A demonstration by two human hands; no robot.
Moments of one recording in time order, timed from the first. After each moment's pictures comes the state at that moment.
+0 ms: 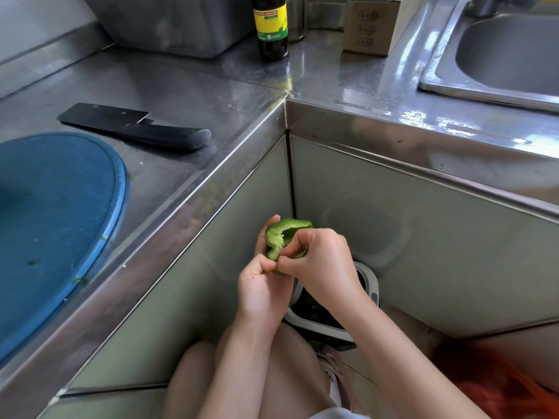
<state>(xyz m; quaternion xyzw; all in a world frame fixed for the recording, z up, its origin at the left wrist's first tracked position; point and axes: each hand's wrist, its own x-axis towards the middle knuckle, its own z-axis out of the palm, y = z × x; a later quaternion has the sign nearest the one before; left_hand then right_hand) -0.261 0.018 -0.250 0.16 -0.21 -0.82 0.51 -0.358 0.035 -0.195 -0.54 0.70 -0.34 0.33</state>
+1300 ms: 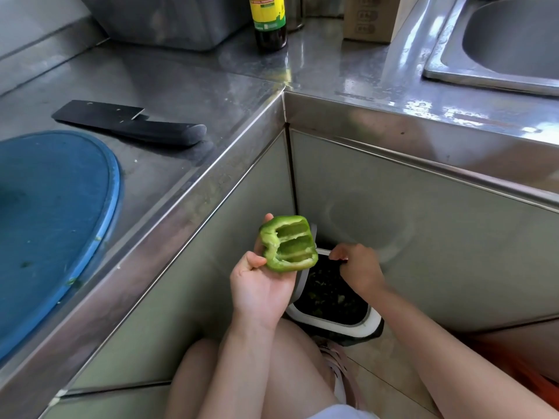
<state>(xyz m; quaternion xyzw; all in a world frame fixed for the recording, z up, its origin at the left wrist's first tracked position) -0.257 0.012 -0.250 0.13 -0.07 -0.83 0.54 -0.433 0.012 -0.331 -0.54 0.75 -0.22 0.30</state>
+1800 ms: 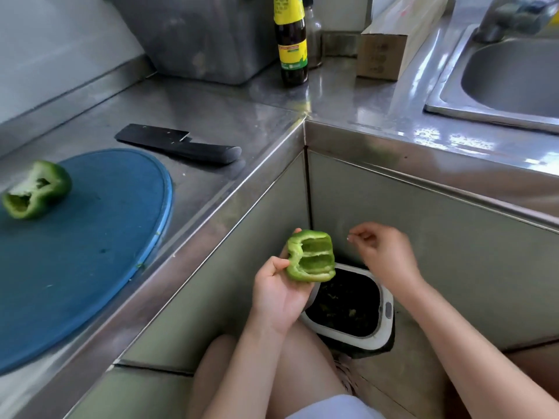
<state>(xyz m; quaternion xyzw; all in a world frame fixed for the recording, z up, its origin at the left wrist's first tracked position) -0.253 0.029 -0.225 0.22 -0.11 -0.84 0.49 -0.434 0.026 -0.232 -0.55 0.70 -0.40 0.23</state>
